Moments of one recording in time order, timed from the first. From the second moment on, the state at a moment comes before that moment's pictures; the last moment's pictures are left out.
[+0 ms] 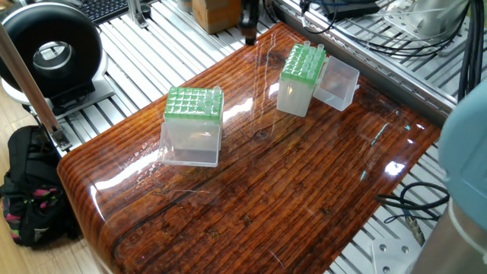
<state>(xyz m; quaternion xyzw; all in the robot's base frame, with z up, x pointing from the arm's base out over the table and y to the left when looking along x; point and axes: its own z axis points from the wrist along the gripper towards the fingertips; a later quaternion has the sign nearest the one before) 0.581 0.113 0.221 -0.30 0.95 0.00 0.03</state>
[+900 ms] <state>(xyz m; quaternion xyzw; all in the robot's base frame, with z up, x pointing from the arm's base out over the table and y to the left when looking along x) 0.600 0.132 0.182 -0.30 0.95 -0.02 0.02</state>
